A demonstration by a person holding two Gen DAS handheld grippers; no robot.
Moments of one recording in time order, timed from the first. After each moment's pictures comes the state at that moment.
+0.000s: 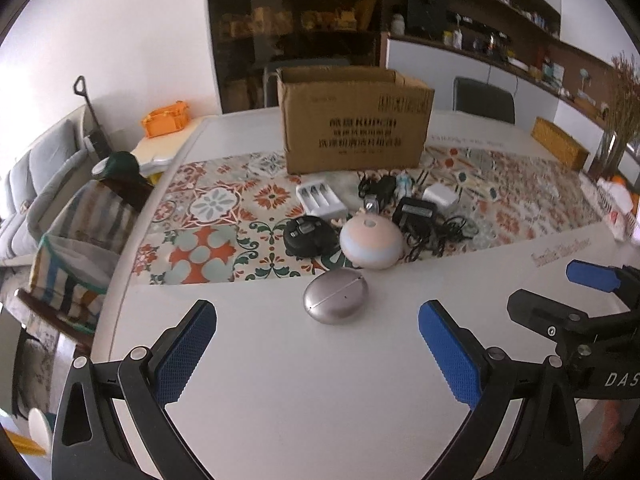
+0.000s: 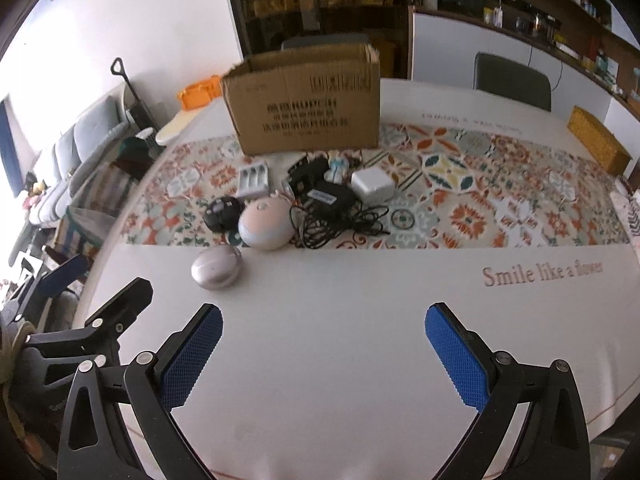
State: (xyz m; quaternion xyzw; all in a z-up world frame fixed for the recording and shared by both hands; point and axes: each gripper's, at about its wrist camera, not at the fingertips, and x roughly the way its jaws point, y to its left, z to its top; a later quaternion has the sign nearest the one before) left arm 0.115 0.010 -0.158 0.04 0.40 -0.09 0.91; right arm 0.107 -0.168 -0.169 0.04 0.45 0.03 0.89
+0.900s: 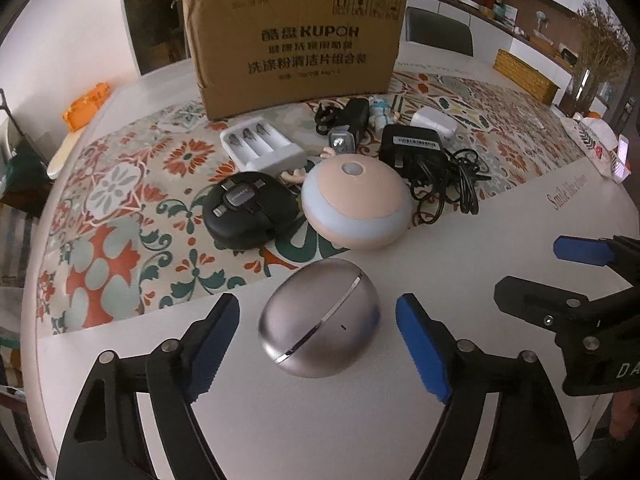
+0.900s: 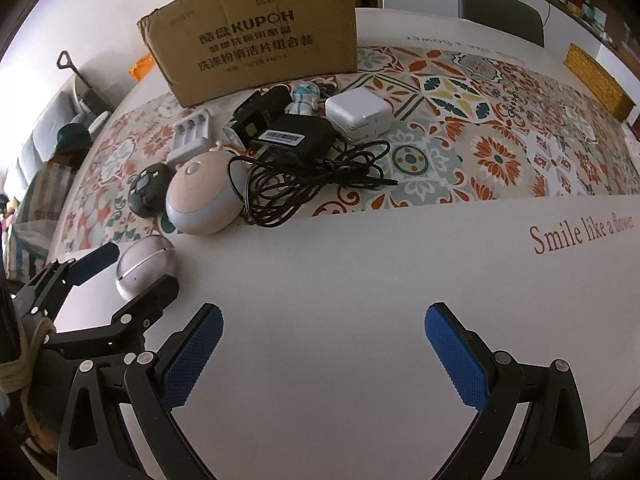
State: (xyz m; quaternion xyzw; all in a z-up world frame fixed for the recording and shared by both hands) left arm 0.197 -0.007 -0.239 0.09 0.47 -0.20 0.85; right arm 0.172 -0.170 -0.248 0.08 0.53 -0.03 0.84
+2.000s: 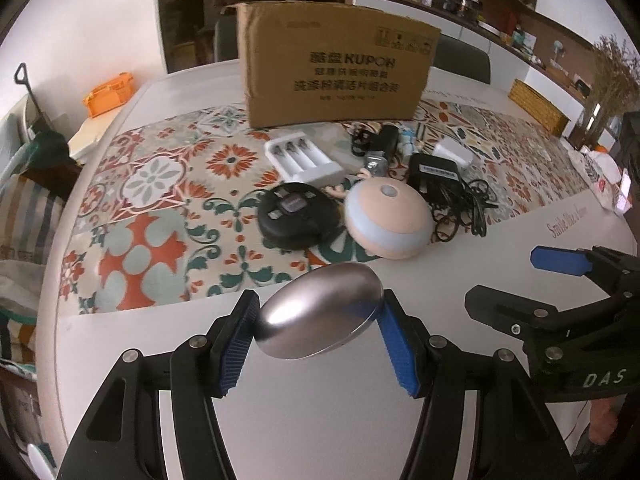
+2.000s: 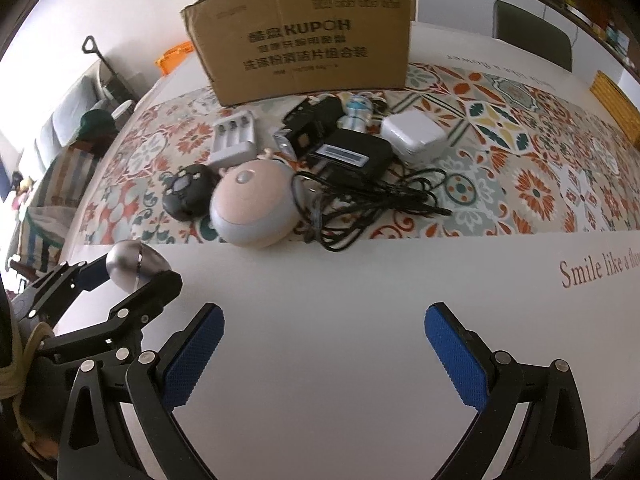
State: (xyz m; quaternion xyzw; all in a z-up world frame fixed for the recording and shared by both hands) left arm 0.190 0.029 -0.217 0.05 0.46 -0.17 0.87; right arm 0.186 -0.139 -0.239 0.05 0.52 0.02 0.85
